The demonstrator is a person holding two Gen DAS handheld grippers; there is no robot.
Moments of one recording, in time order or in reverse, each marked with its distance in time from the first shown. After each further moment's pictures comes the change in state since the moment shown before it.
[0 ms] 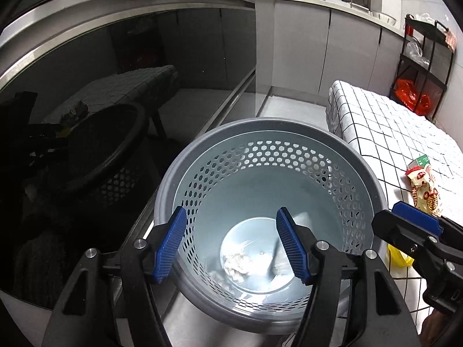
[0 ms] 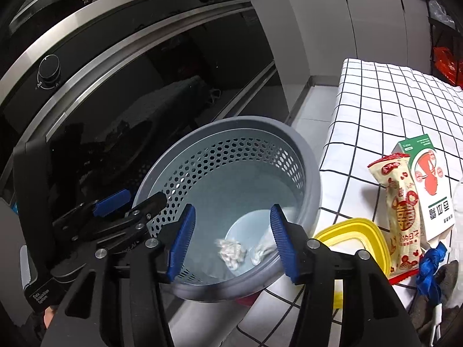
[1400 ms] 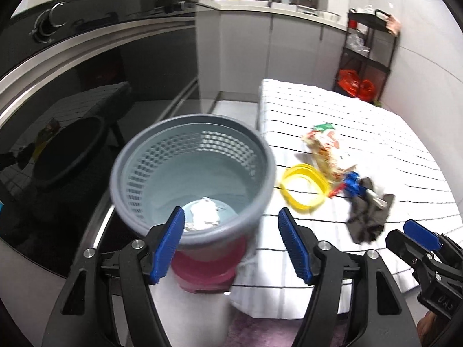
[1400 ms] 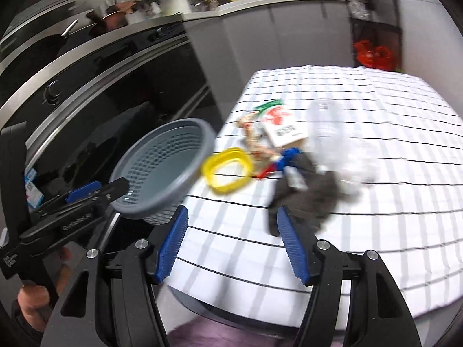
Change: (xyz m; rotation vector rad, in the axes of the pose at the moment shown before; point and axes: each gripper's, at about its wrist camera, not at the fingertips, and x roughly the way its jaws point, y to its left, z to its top) left arm -0.102 -0.071 -0.055 0.112 -0.042 -0.207; right arm -0.165 -0.042 -0.115 0.142 -0.143 -0.288
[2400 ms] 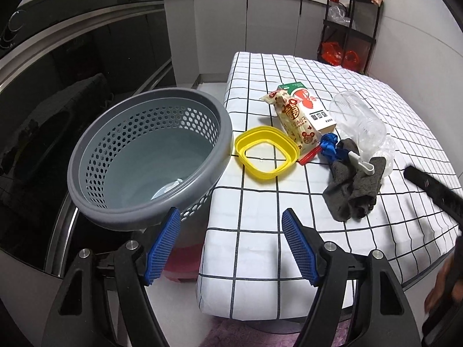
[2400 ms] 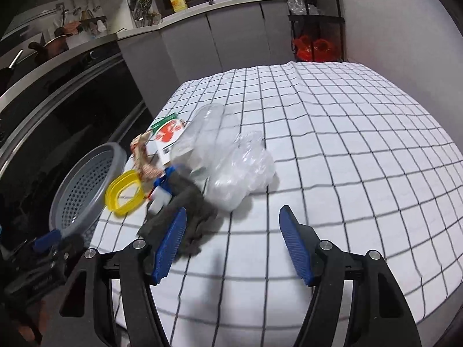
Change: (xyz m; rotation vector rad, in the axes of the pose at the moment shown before) left arm 0.036 -0.050 -0.025 0.073 0.088 -0.023; right arm 0.021 -0.099 0.018 0.124 -0.041 -0.184
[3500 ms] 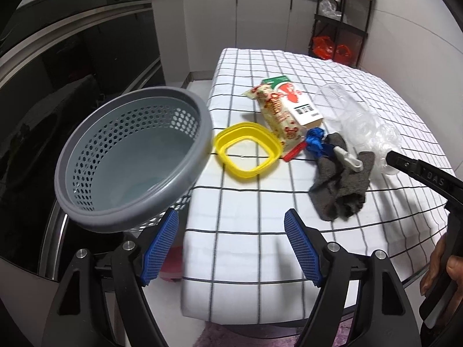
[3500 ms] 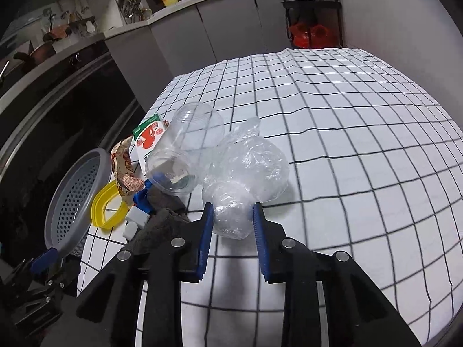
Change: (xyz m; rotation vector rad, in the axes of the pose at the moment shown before) left arm 0.004 -0.021 0.000 0.031 0.010 -0.036; right arm 0.014 -0.025 0.006 0.066 0.040 0.024
